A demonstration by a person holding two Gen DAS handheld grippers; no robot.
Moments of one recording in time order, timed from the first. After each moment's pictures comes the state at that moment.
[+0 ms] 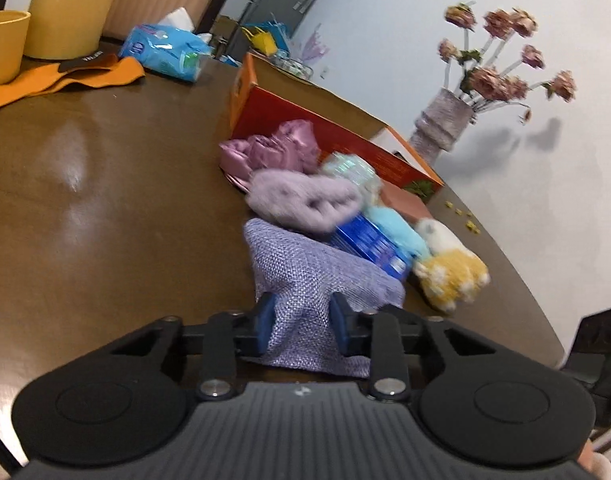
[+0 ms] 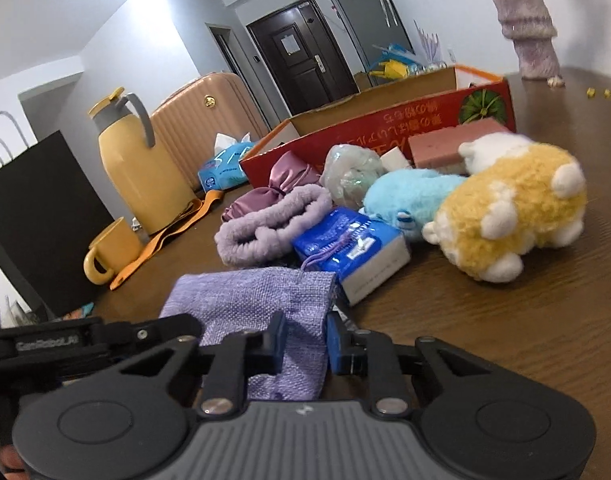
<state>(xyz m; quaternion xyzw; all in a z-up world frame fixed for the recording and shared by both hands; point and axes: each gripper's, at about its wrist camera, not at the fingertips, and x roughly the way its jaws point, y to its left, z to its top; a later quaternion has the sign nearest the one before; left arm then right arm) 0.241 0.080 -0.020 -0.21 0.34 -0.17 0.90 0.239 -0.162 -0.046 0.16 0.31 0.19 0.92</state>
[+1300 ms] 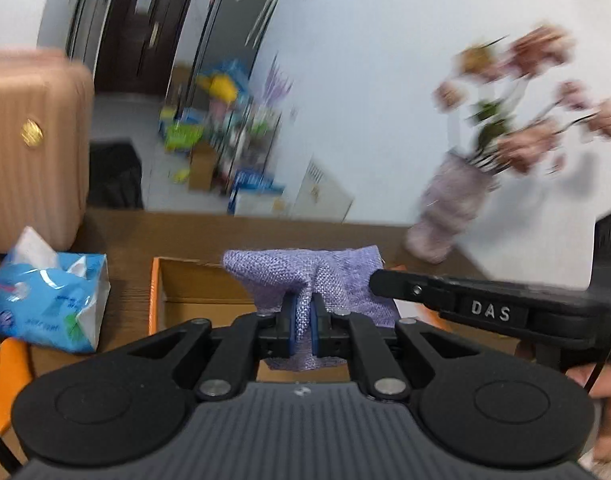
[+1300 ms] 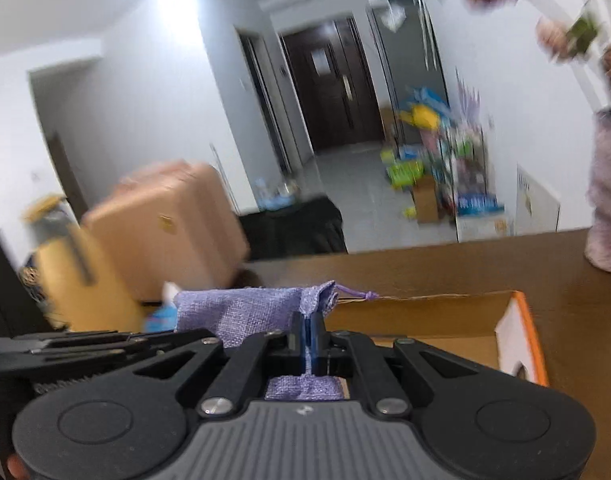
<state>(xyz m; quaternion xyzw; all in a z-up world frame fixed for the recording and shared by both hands) 0.569 0.032 0.108 -0.10 0.32 -0.17 0.93 0.572 -0.173 0.111 0.08 0.31 0.21 0.92</state>
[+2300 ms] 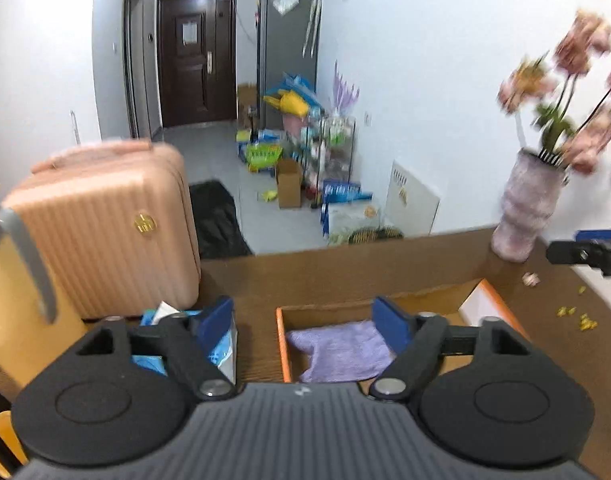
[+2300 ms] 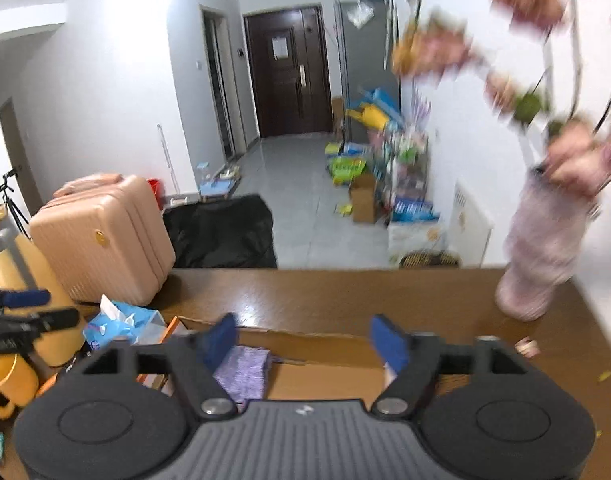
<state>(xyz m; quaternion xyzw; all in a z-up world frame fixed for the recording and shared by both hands) 0.521 0.051 0.206 0.01 0.29 -0.06 0.96 0.549 -0.239 0.203 0.02 0.30 0.13 0.95</state>
